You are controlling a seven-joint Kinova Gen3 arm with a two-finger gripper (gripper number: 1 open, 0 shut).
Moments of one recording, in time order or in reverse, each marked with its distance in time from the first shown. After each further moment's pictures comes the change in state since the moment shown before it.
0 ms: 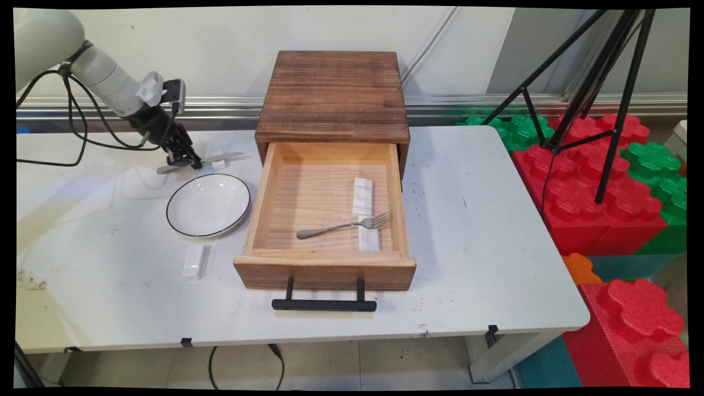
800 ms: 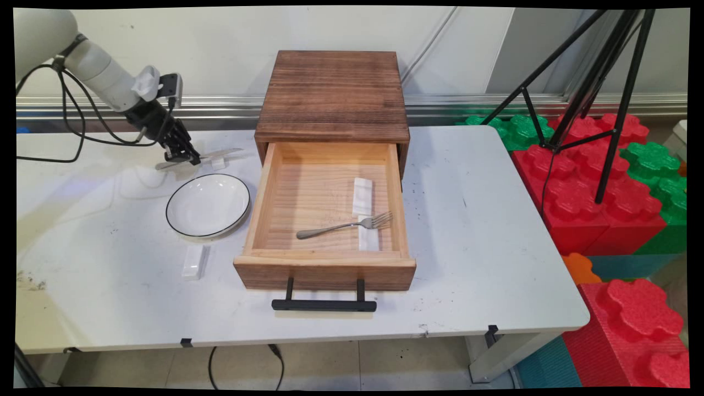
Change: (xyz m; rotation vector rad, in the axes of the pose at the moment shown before) arm 0.003 0.001 -0.015 0.009 0.015 0.008
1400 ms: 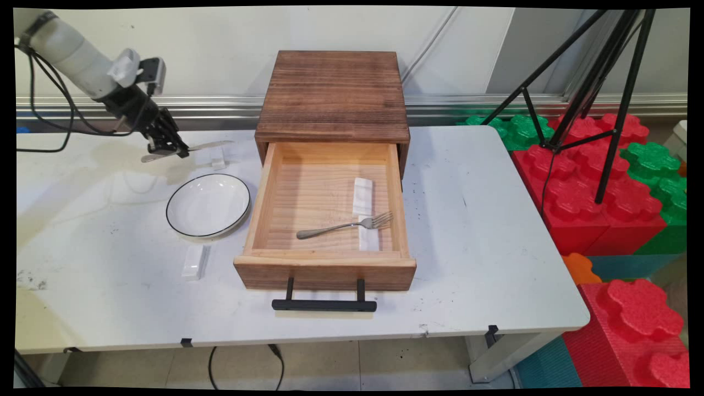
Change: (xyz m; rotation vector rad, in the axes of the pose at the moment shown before) arm 0.002 0.019 -0.052 0.001 0.017 0.033
